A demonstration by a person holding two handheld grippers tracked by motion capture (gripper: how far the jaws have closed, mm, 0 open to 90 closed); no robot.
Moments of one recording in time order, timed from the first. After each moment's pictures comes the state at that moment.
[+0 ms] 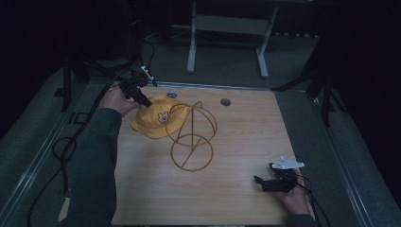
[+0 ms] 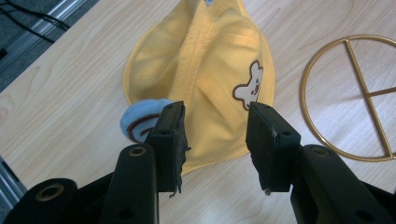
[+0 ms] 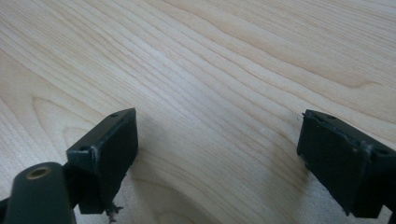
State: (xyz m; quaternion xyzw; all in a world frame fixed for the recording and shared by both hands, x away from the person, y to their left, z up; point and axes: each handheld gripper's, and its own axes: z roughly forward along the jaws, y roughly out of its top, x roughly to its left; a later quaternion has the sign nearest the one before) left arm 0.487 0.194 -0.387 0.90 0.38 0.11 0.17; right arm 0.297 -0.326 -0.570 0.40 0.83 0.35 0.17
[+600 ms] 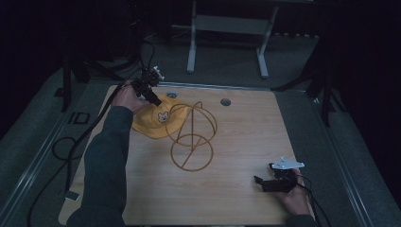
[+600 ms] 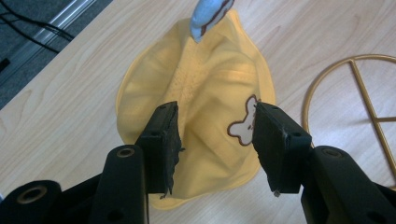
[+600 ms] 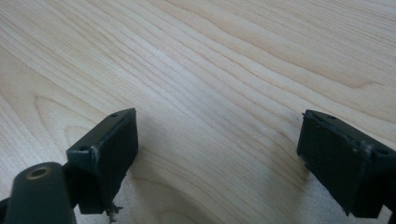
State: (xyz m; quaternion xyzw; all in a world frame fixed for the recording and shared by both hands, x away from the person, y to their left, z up) left arm 0.505 0.167 -0.397 0.90 0.38 0.12 0.17; right arm 0.296 -0.325 -0.570 0.40 0.83 0.35 0.17
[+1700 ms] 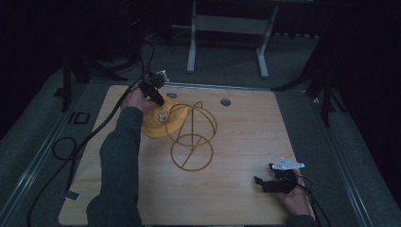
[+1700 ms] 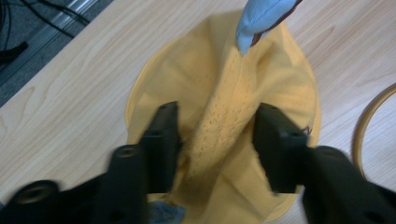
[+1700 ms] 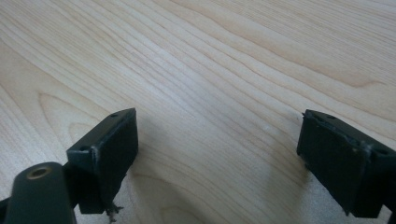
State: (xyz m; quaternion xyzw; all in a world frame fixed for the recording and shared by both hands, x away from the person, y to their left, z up) left arm 0.535 0.154 -0.434 0.89 0.41 0.14 0.13; right arm 0.295 -0.326 -0.570 0.39 0.83 0.35 0.17
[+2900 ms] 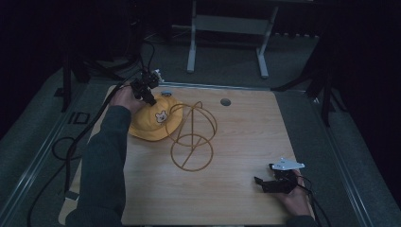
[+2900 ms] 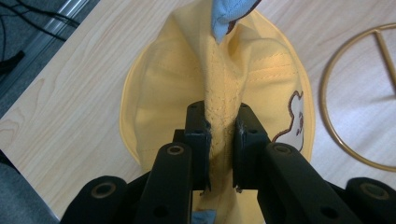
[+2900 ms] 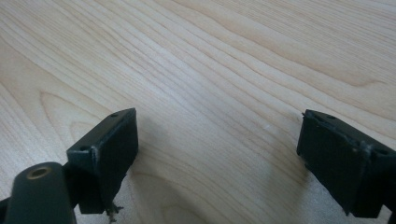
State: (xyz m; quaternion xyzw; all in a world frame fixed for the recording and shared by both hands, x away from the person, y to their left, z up) left arm 0.499 0.169 -0.397 0.91 0.36 0.13 0.13; right arm 0.295 -0.326 -0.570 0.39 0.83 0.35 0.17
